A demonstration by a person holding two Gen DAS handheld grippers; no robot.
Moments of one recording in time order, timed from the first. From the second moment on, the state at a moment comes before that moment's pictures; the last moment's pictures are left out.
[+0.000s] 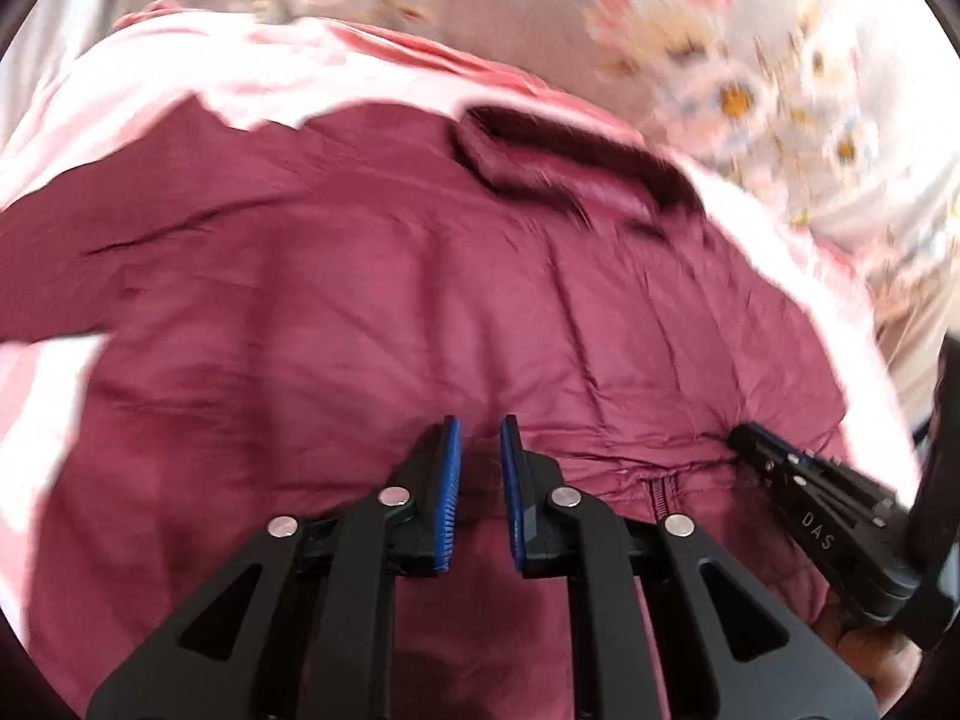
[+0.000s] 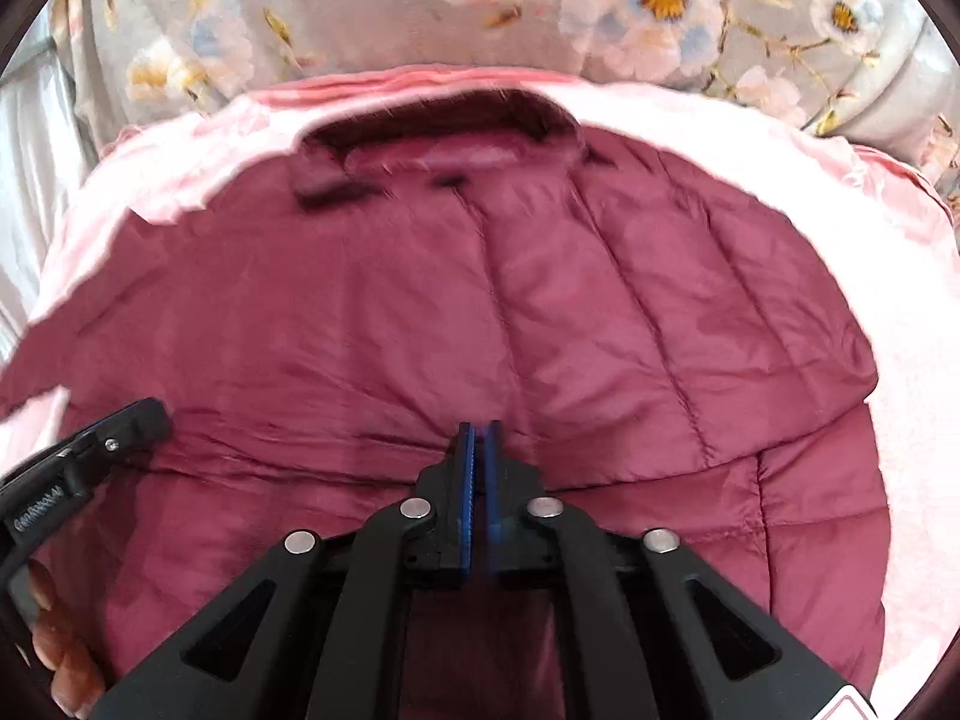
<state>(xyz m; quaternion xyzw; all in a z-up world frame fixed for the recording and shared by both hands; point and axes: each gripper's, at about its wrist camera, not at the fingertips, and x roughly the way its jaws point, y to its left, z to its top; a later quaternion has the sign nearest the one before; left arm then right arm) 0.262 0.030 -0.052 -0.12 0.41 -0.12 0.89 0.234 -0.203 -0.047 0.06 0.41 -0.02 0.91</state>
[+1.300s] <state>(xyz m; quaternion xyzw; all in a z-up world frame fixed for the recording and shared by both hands) 0.259 0.246 0.143 -0.20 0.20 -0.02 0.96 0.230 -0.095 -0.049 0.02 0.40 0.06 0.91</state>
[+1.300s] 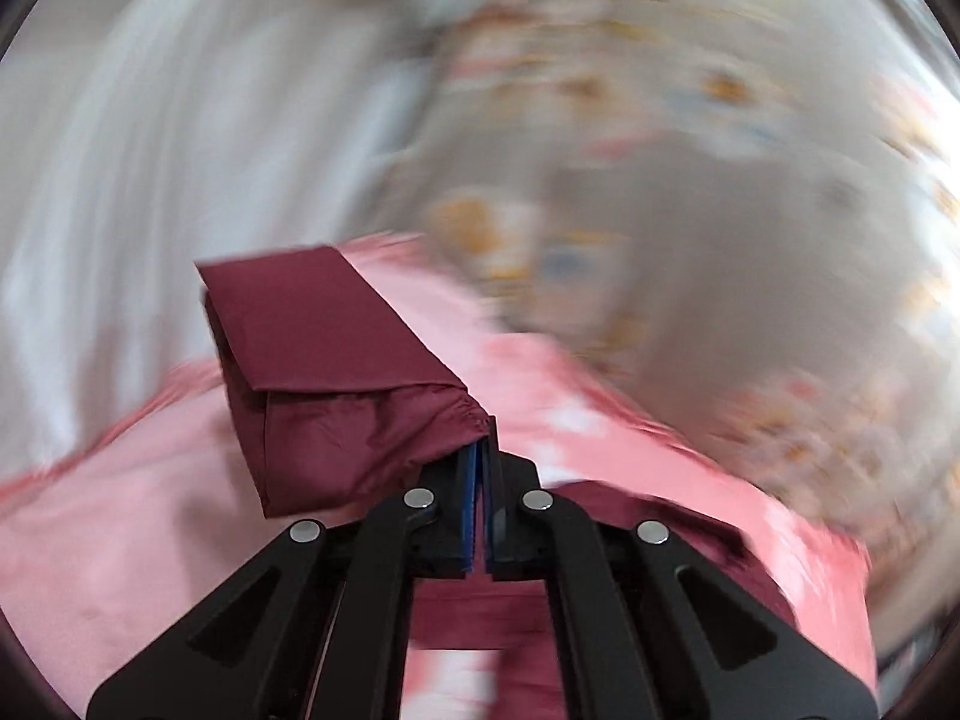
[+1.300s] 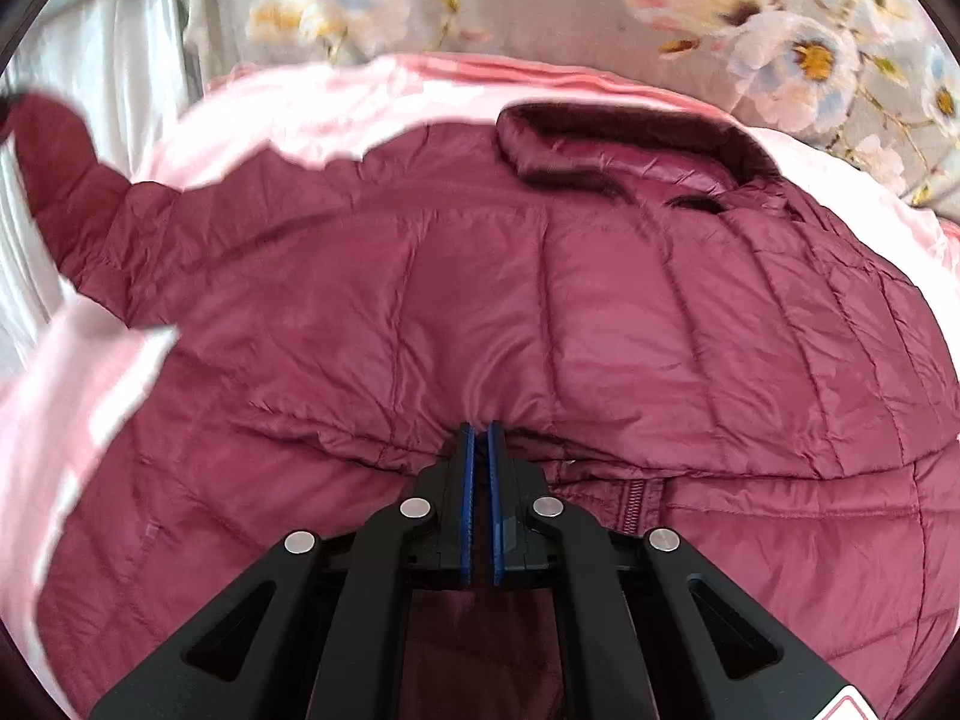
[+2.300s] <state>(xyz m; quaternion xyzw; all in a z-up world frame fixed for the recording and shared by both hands) 0.276 -0.145 -0.024 -0.03 0.43 -0.25 0.87 0.126 -0.272 -0.039 0.18 0.37 -0.01 0.91</state>
